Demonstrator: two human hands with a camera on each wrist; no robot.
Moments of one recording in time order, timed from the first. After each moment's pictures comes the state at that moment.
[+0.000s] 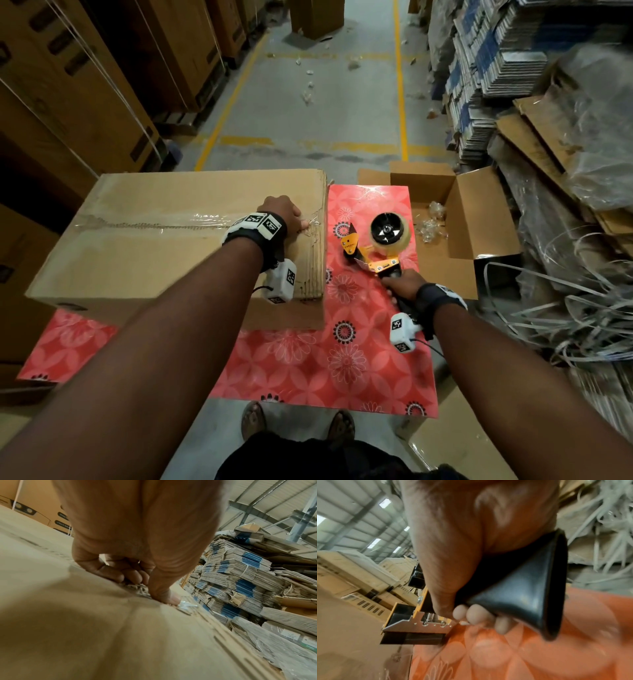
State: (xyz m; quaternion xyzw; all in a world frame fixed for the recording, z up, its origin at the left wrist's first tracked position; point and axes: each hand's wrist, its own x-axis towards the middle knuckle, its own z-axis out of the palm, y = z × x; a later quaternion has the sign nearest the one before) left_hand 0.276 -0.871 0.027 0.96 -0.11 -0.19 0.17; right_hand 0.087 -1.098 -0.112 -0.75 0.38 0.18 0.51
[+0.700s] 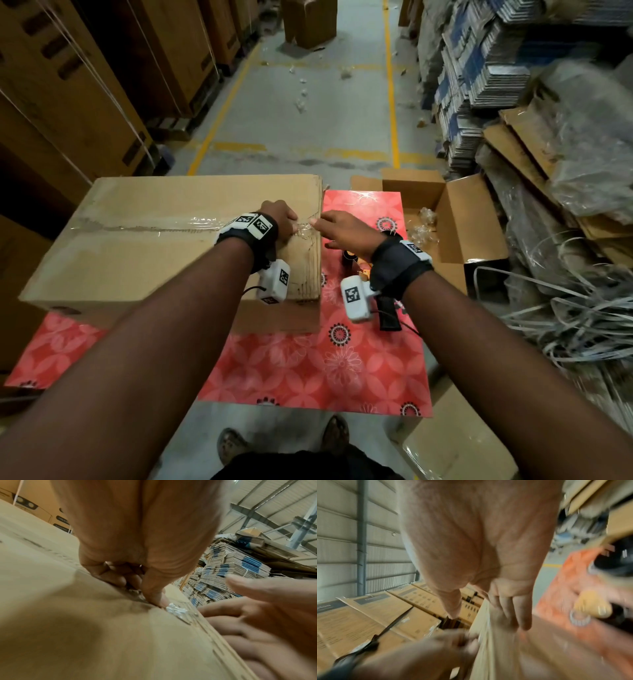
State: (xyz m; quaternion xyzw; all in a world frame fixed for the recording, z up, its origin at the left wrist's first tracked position) left_hand 0.272 -0.864 0.037 0.95 -0.15 -0.21 0.17; right_hand 0.162 -1.009 0.038 -0.79 0.08 0.13 0.60
